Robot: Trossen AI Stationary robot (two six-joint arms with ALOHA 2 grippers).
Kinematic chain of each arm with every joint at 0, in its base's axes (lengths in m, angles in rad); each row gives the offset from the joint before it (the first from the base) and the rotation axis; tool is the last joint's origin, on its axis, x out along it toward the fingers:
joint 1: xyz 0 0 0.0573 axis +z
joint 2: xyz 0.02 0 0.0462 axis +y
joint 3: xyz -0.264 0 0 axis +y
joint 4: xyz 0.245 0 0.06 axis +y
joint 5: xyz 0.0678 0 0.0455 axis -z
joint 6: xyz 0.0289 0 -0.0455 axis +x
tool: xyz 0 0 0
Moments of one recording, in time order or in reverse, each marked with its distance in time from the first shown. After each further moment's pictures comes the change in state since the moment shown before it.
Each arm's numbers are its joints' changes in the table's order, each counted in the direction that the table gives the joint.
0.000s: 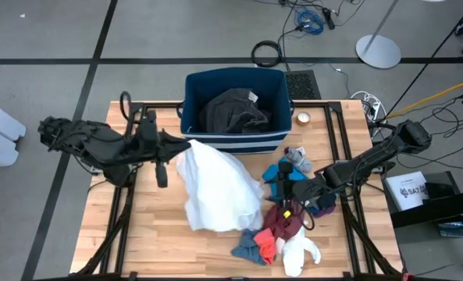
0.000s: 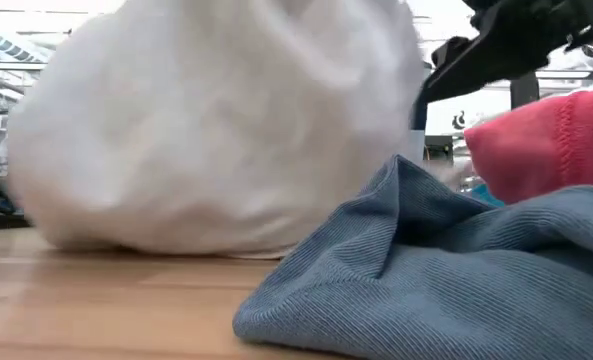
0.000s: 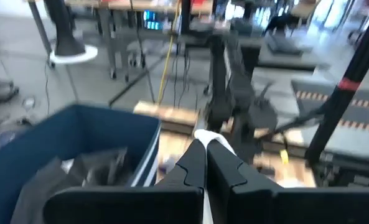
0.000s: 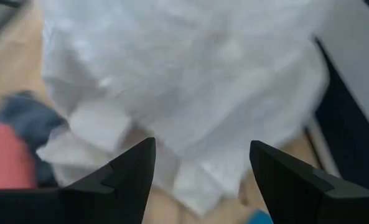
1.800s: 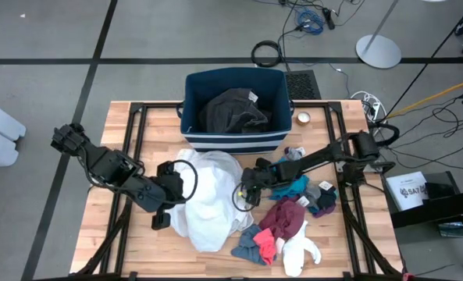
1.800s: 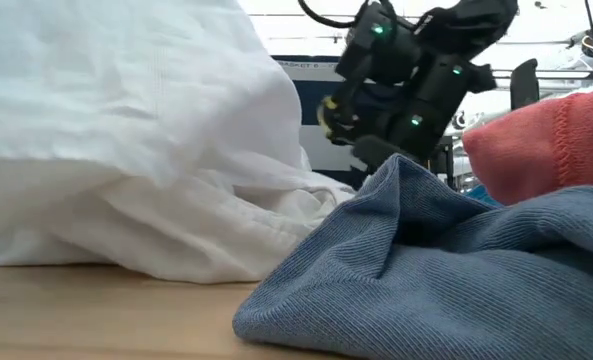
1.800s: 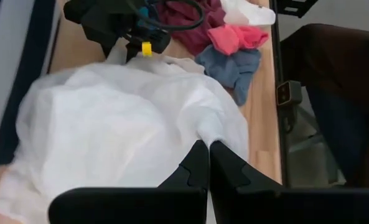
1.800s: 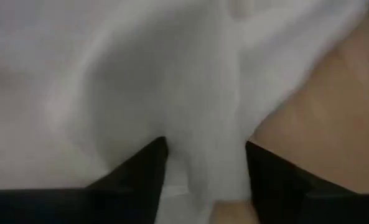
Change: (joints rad) left arm -0.130 0.125 0.119 0.421 0.428 -0.365; right arm -0.288 0.626 -0.336 0.135 -0.236 0.262
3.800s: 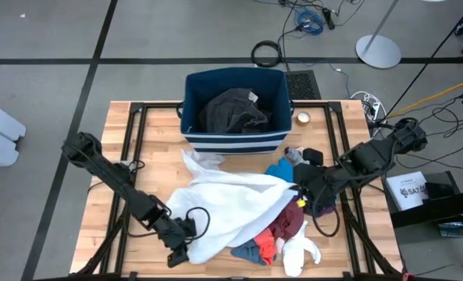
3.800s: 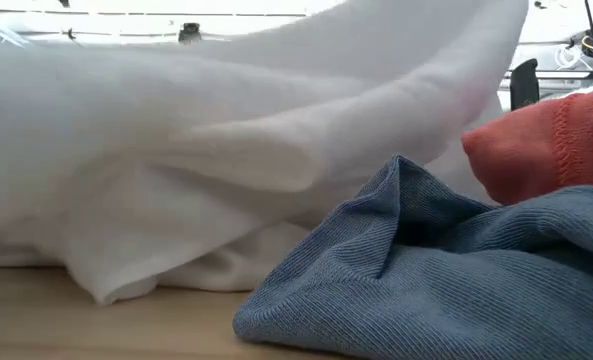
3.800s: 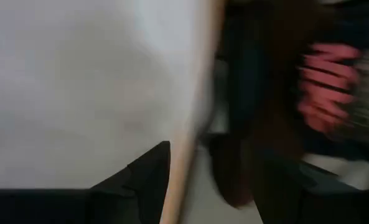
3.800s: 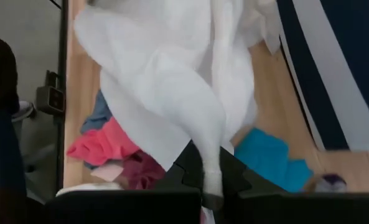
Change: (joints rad) left arm -0.128 0.152 0.708 -0.983 0.442 -0.526; right arm 0.404 -0.523 -0.596 1.064 0.128 0.216
